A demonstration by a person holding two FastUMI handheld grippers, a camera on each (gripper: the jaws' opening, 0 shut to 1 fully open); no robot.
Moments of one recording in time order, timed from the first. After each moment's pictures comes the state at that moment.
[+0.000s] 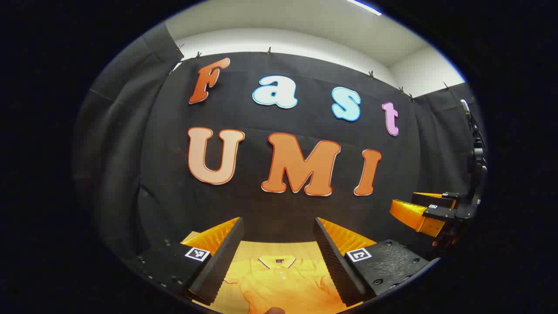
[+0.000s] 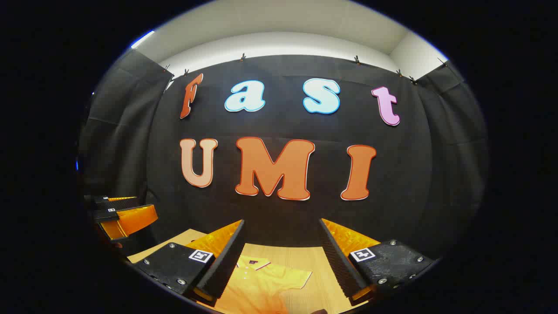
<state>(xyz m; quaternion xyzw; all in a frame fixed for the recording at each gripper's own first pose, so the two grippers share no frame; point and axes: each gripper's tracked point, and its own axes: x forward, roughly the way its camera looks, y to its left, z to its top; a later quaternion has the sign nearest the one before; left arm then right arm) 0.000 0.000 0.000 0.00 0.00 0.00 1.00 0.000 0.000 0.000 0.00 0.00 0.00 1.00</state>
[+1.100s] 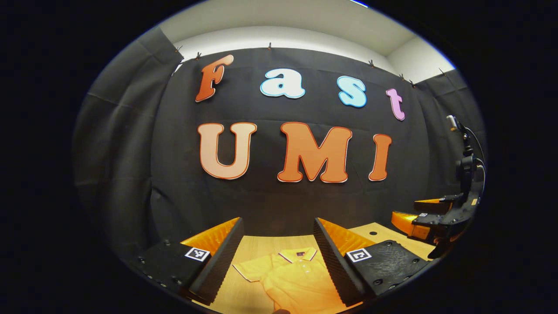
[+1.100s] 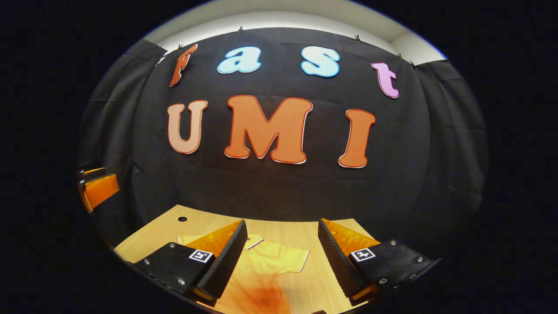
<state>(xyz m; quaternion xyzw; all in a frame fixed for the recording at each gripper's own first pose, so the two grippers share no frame) -0.011 0.047 -0.055 0.06 0.03 0.02 1.00 0.024 -0.008 -0.125 -0.01 0.12 -0.06 0.99</state>
